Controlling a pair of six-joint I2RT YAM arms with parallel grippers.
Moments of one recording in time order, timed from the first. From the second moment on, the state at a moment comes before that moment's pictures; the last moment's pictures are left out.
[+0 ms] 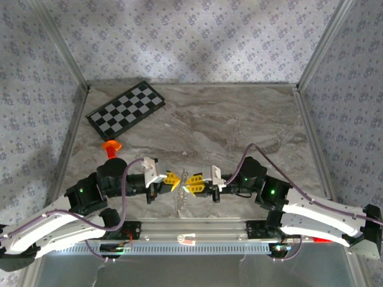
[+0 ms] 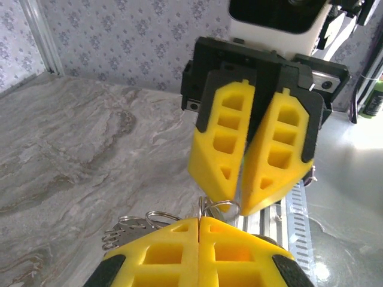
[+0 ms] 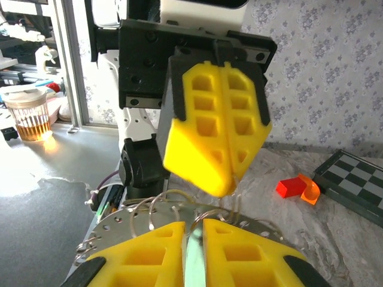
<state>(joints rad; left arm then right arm) -1.10 0.61 0.78 -0.41 0.27 0.00 1.12 0.81 0.63 0.10 -0.44 -0.17</state>
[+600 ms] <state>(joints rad) -1.10 0.58 0.76 -0.37 0.25 0.00 1.12 0.72 0.59 0.11 -0.41 -0.13</state>
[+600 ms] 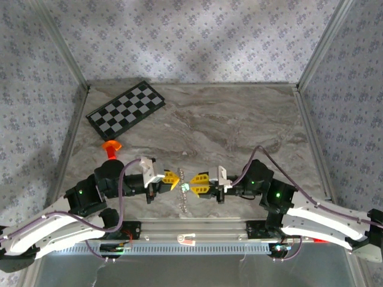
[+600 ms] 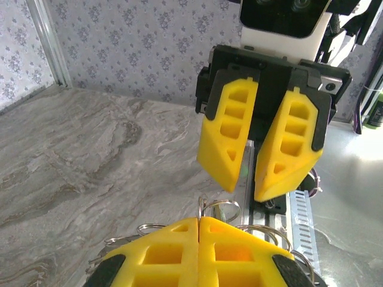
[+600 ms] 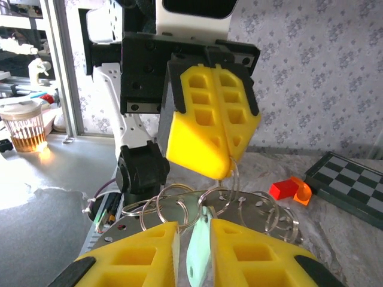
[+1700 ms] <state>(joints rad) -1.10 0.56 0.74 -0.36 0.32 0.02 1.09 0.84 0.68 0.10 -0.41 0.08</state>
